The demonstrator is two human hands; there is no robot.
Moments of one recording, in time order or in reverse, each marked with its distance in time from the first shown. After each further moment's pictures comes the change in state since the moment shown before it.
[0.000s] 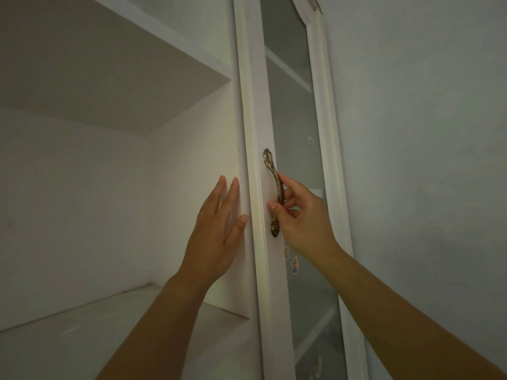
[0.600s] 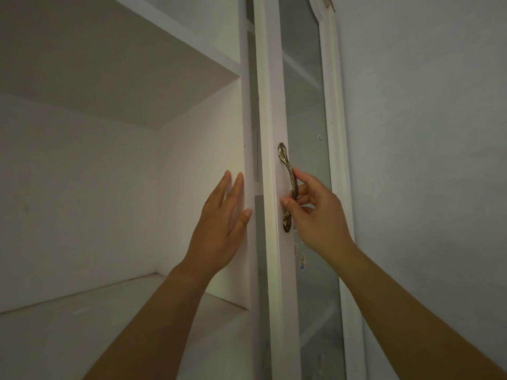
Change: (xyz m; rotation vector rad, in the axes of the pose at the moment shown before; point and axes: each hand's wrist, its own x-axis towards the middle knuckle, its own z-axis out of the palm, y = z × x) left_hand 0.001 -0.004 0.004 0.048 0.022 0.013; right_hand -0.001 -0.001 -0.017 -0.041 -0.016 -0.026
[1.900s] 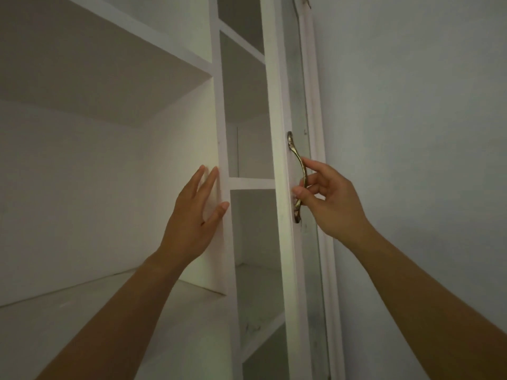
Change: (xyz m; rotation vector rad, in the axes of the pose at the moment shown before) left_hand -0.002 0.016 -0.017 -0.024 -0.002 -0.037; right_hand -0.007 -0.014 -0.071 0.006 -0.046 0.035
